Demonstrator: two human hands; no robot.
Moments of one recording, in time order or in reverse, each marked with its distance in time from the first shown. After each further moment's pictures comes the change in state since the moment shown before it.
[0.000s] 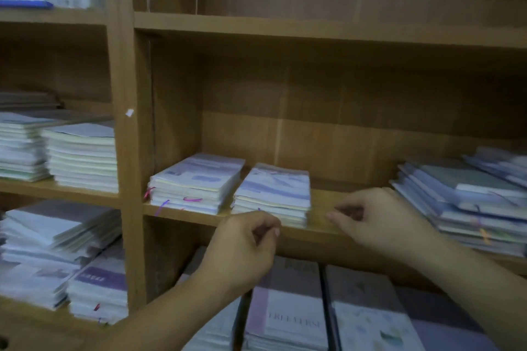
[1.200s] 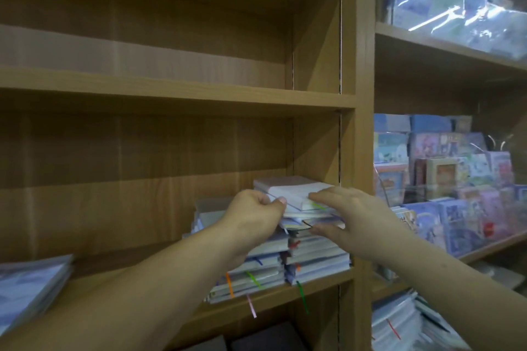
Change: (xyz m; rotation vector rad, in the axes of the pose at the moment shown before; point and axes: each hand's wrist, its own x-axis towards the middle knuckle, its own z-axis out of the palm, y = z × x) left_hand 0.136 0.287 0.281 -0.386 -0.507 -0.121; right_hand -0.108 0.276 -0.195 -0.465 0.242 0.184
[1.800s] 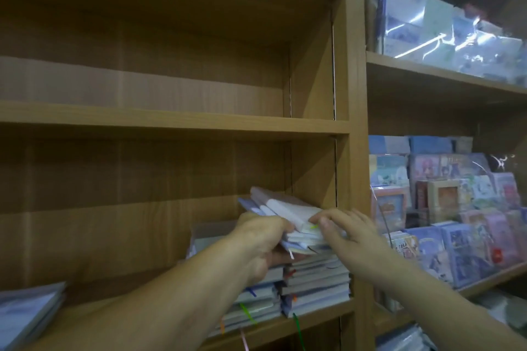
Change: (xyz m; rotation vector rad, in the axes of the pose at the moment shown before) left_hand 0.009 0.032 0.027 -0.550 -0.041 -0.218; right_hand 0.002 0.011 0.013 0.501 0.055 0.243
